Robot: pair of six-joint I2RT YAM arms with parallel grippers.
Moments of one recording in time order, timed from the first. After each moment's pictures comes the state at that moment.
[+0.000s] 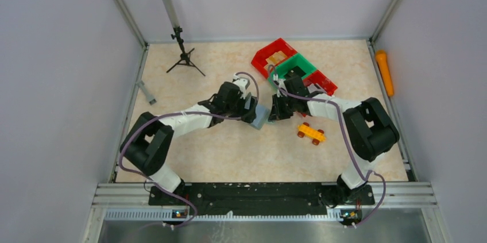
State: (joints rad) left arm -0.61 1.58 0.88 -0.02 0.08 -0.30; right arm 0.52 1.72 0.96 -0.16 -0.39 0.32
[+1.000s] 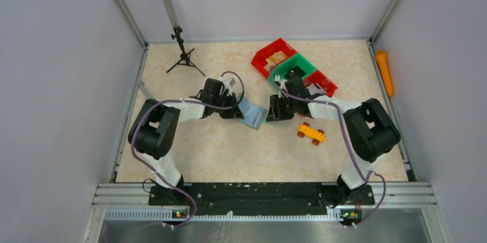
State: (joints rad) left arm -0.43 1.77 0.92 -0.01 0.45 -0.43; right arm 0.52 1.72 0.94 -0.13 -0.36 0.35
